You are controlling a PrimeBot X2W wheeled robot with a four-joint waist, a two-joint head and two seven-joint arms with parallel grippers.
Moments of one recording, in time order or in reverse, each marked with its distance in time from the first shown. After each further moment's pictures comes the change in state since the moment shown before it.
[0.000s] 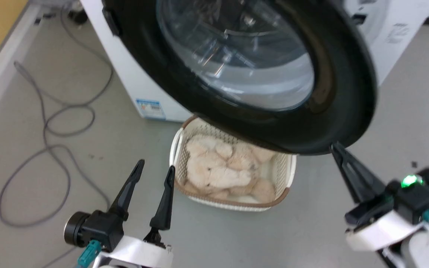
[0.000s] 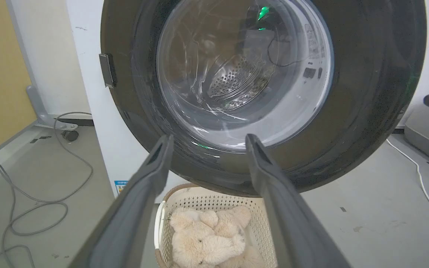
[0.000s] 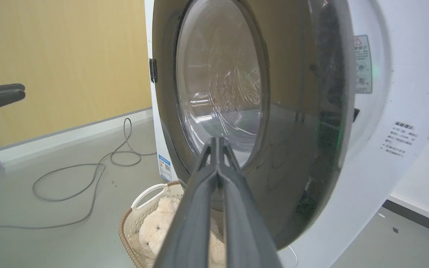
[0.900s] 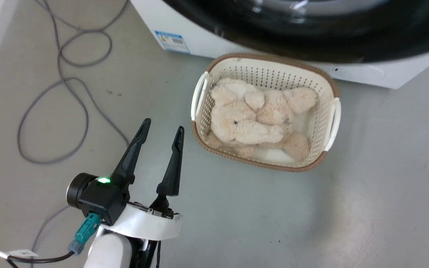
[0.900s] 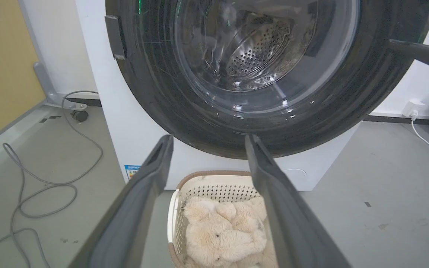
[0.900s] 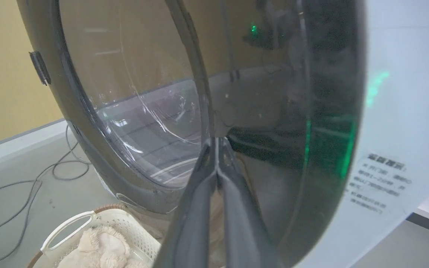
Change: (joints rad) left arm -0.144 -0.016 -0.024 -0.043 -0.016 0.000 0.000; right arm -0.583 -0.257 -0.028 0.284 0.260 0.002 0.137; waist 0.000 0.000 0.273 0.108
